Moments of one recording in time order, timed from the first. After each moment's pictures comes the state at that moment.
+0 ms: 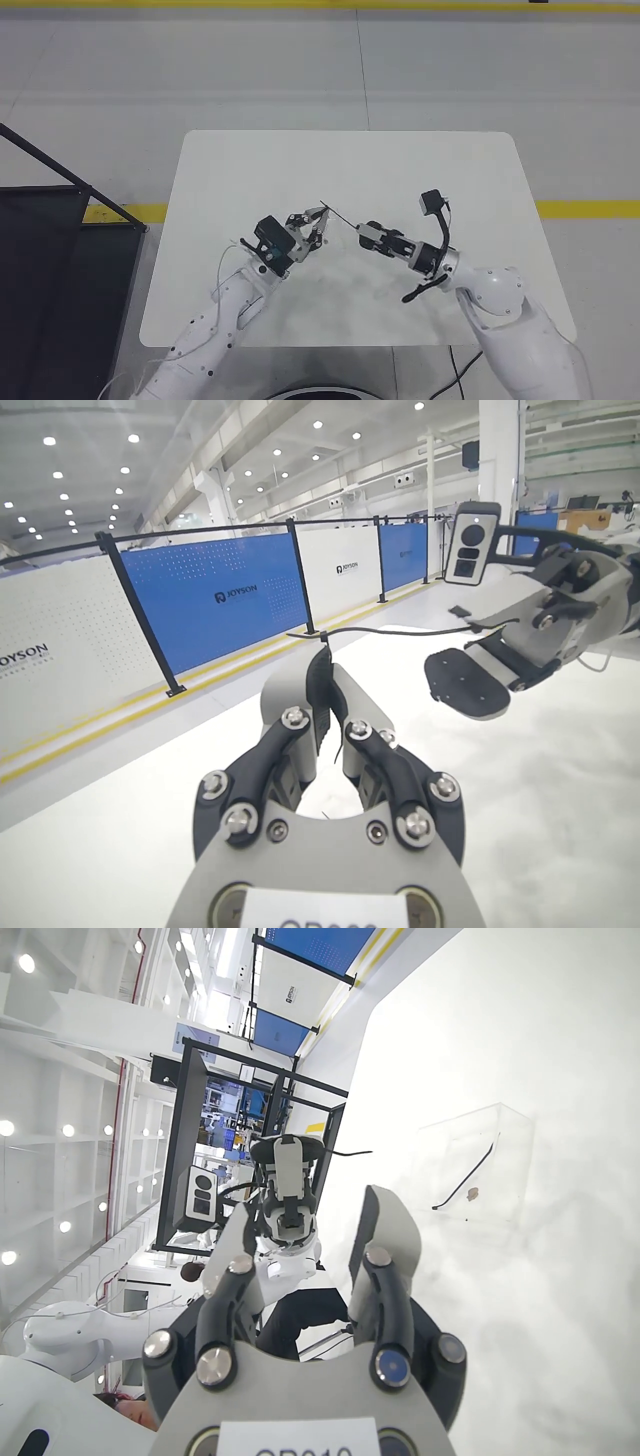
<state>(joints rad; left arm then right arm) 1.21 -1.28 -1.10 -1.45 1.49 -0.28 0.57 -1.20 -1.13 1.25 -1.67 0.11 -0.21 0.75</state>
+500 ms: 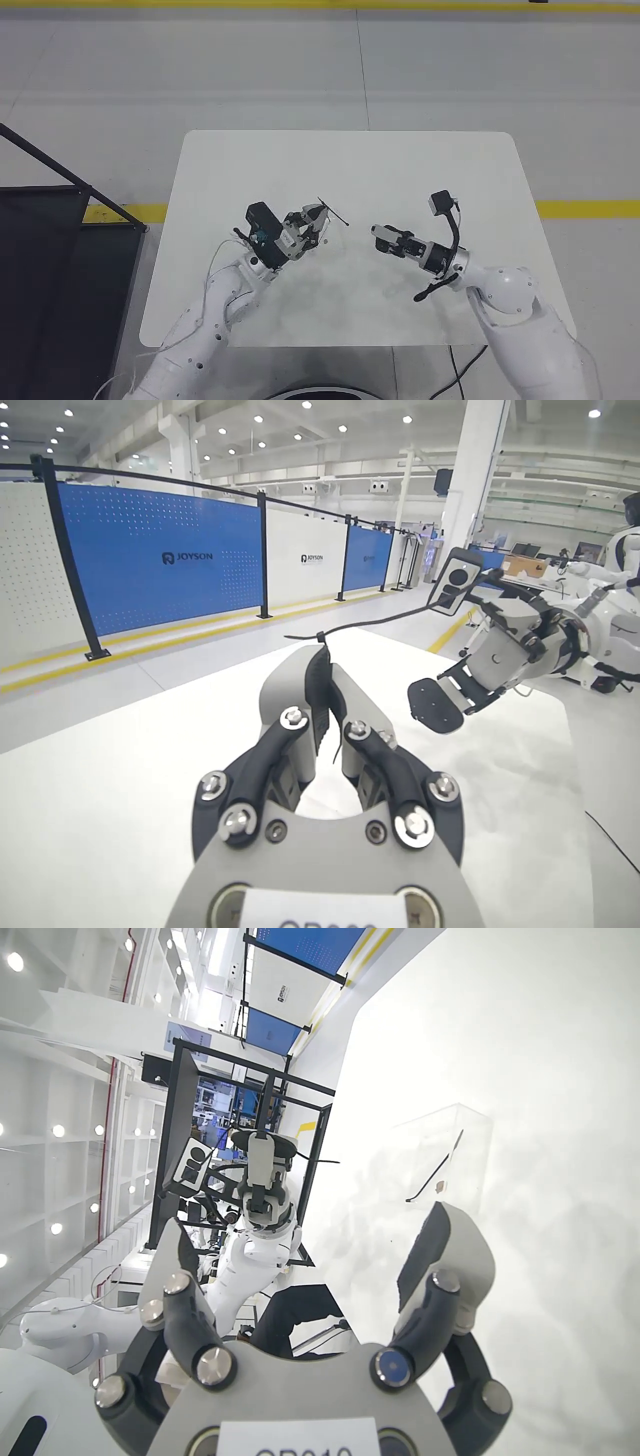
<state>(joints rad) 1.21 -1.28 -1.14 -1.46 1.30 -0.48 0.45 -1.20 -1.11 1.29 -1.63 0.12 -0.22 0.81</state>
